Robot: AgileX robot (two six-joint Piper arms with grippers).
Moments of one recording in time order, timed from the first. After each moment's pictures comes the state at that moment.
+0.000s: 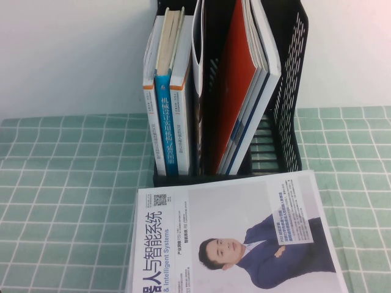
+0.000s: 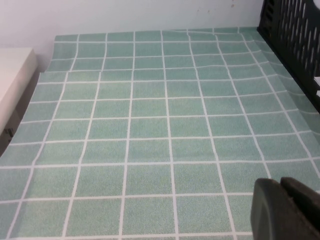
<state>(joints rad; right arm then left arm) -0.01 -0.01 0.03 -0.01 0.43 -0.10 -0.06 -0.01 0.02 0.01 0.40 -0.06</state>
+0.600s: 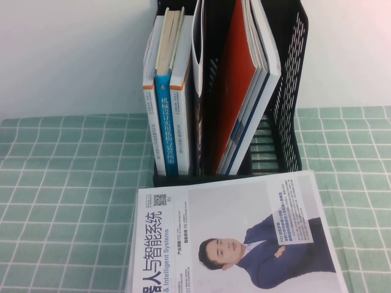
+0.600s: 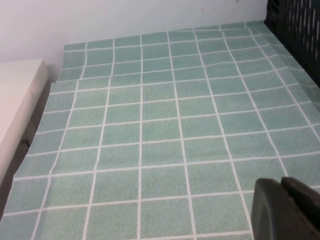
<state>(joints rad) -0.01 -0.01 0.03 -0.01 0.43 -0.10 -0.06 -0.01 0.02 0.06 0.40 -0.03</state>
